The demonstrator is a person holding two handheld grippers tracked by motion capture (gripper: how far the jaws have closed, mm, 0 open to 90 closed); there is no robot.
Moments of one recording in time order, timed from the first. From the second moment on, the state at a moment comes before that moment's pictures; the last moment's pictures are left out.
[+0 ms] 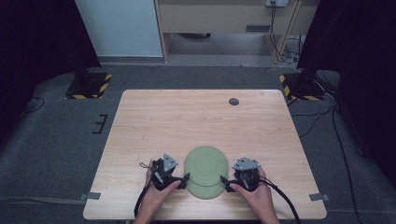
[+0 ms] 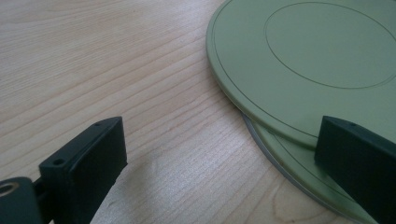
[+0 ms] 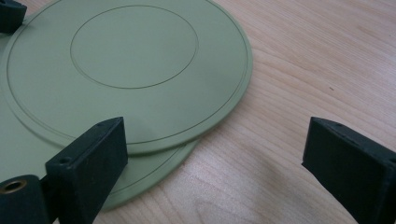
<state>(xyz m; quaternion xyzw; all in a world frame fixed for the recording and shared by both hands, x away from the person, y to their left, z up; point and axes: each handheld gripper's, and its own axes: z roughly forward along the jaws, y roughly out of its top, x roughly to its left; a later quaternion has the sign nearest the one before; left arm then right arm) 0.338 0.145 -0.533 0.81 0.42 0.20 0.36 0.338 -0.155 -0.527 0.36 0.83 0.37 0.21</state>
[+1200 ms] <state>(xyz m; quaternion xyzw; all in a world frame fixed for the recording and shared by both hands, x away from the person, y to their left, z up) 0.332 0.141 -0.530 0.81 0.42 0.19 0.37 0.432 -0.128 -0.484 0.33 0.89 0.31 0.06</state>
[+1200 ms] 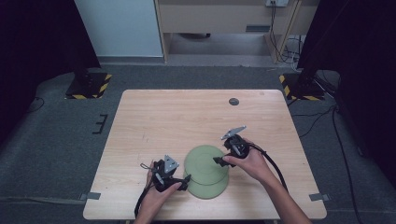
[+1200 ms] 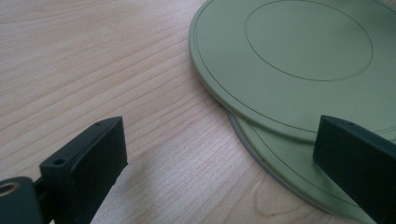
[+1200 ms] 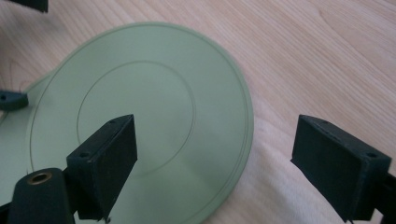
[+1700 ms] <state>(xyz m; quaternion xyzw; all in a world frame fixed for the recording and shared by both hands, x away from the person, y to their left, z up) 0.334 0.135 -0.533 0.81 0.42 0.19 0.36 0.460 -0.115 -0.490 0.34 0.89 0.30 0.02</state>
